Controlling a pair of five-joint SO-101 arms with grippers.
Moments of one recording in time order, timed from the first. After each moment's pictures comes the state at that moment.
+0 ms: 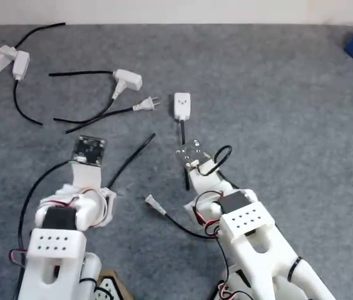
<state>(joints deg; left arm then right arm) -5.0 -65.5 78.5 57.5 -5.9 -29.4 -39.3 68.1 47.5 8.3</state>
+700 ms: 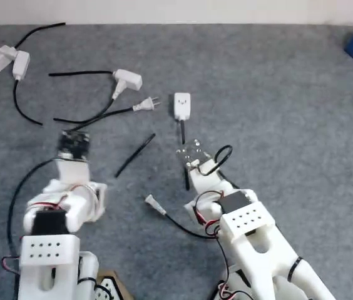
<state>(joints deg) -10.0 -70.2 74.1 61.0 -5.9 -29.0 -39.3 68.1 47.3 8.3</state>
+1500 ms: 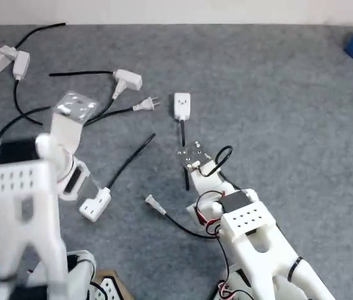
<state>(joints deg) -15.3 -32.5 27.9 95.1 -31.9 -28.5 -39.3 68.1 49.5 9.5</state>
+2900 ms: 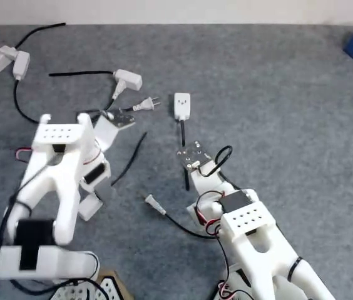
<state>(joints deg) -8.0 -4.6 25.6 85.0 -41.6 -28.5 -39.3 68.1 49.5 9.5</state>
